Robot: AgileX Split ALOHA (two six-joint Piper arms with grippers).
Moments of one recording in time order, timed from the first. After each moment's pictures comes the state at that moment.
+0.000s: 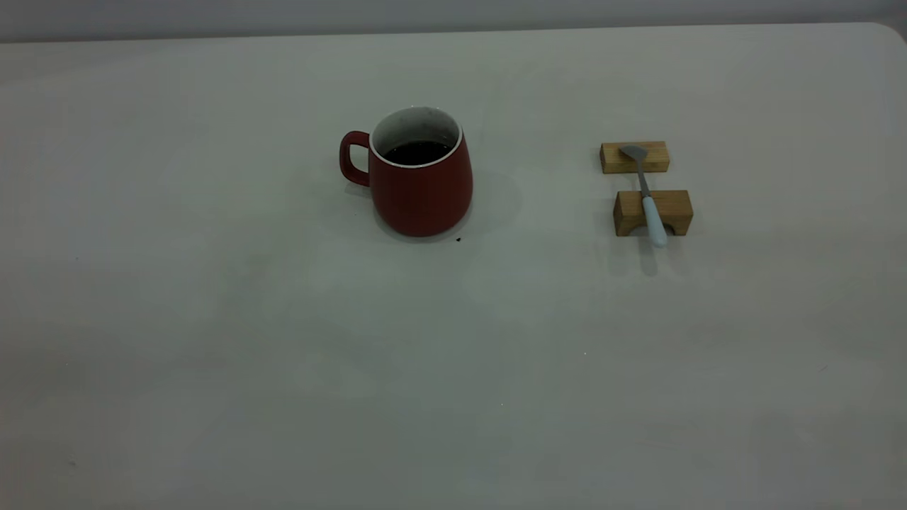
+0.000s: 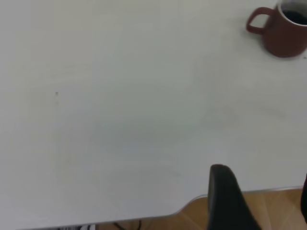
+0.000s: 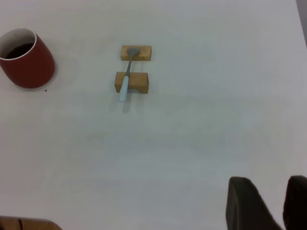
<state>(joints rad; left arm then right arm) -0.06 -0.02 -0.49 -0.01 1.13 0.01 0.05 0.02 -0.47 0.06 1.13 -0.03</state>
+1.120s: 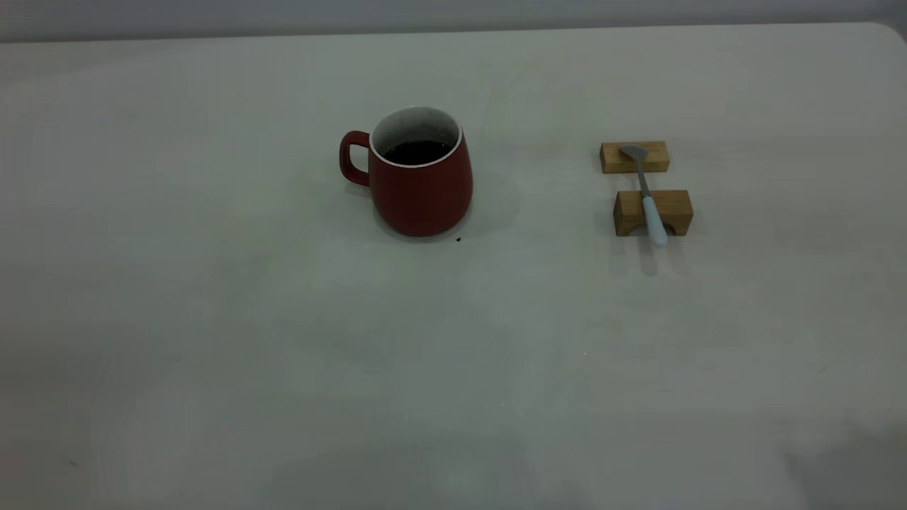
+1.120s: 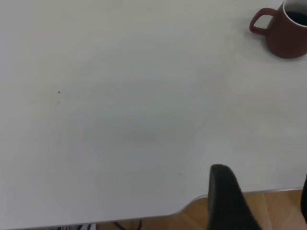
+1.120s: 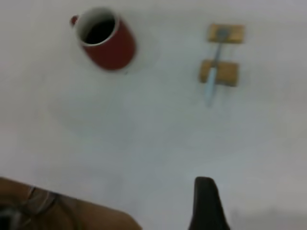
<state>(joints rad) -0.05 -0.02 -0.49 -0.01 1.13 0.01 0.05 0.72 -0.56 0.43 0.78 -0.34</state>
